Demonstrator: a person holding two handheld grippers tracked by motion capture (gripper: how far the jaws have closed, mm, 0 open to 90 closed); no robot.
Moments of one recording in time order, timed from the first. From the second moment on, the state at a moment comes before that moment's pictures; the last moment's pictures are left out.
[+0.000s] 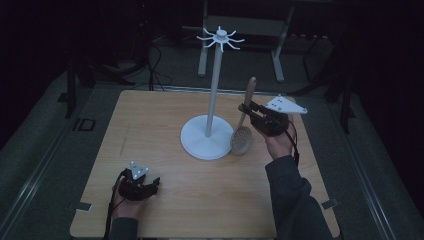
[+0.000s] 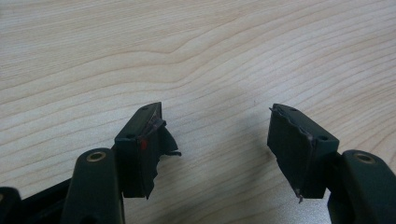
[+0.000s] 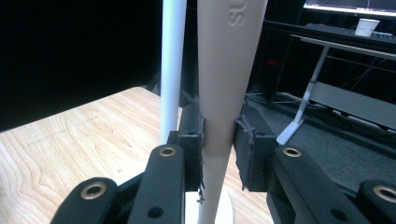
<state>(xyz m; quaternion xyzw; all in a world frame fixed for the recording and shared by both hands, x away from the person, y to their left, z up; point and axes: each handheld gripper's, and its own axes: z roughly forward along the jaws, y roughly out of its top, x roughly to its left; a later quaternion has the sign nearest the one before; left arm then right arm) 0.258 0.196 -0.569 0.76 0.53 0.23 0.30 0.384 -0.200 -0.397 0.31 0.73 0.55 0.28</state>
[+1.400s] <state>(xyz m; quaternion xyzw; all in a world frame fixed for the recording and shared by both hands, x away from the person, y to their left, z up) 0.258 0.196 -0.569 0.76 0.53 0.23 0.31 0.391 -0.191 -0.360 0.30 0.71 0.57 0.28</state>
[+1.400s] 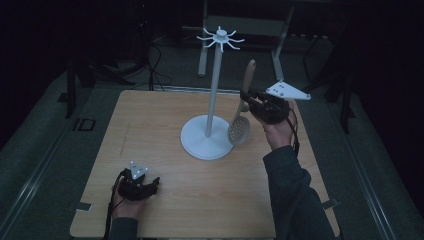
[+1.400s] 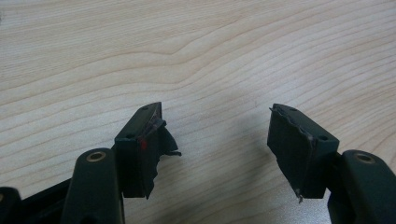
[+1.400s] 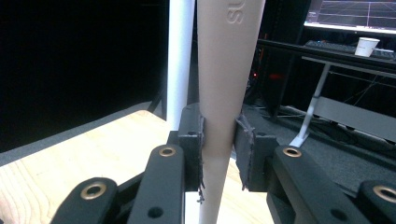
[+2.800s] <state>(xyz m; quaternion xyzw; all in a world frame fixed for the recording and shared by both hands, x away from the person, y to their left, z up) 0.258 0.197 -0.568 0.75 0.53 0.23 0.31 0.404 -0.169 -0.335 0.30 0.72 0.57 0.27</state>
